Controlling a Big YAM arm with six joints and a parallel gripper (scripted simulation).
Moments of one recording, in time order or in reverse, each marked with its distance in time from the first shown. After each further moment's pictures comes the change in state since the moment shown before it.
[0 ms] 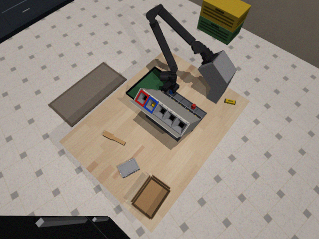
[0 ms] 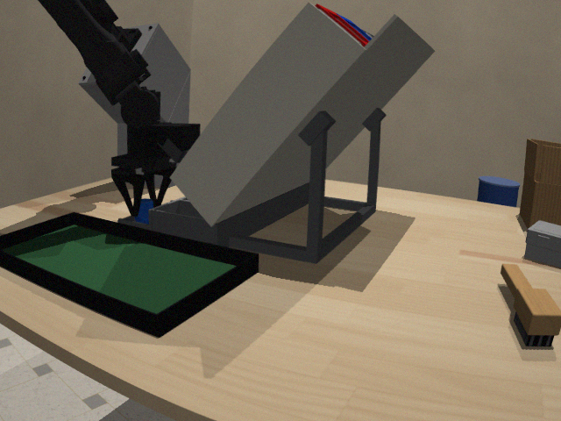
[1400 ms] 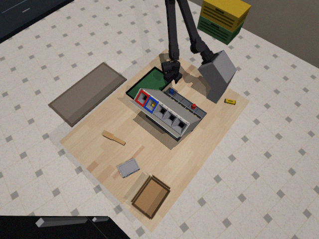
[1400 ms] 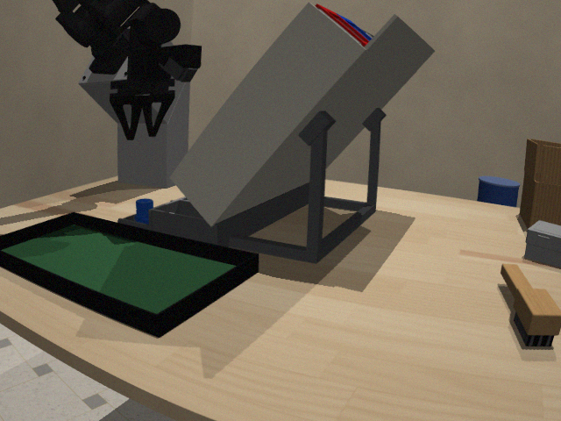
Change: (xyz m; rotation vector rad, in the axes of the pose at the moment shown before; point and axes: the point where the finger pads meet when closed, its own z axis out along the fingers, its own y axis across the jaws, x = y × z) arm 0.007 0.002 -0.126 0.027 -0.007 -0.032
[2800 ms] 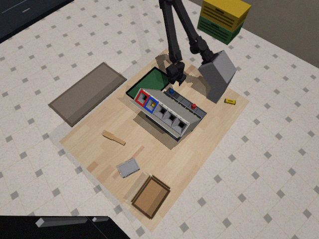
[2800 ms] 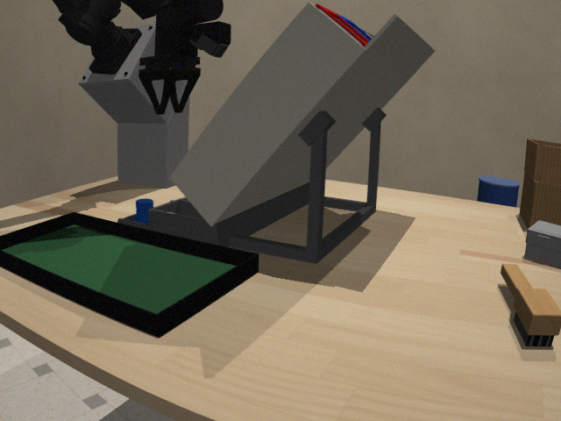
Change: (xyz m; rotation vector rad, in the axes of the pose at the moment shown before) arm -0.024 0.046 -0.039 0.002 -0.031 -0.101
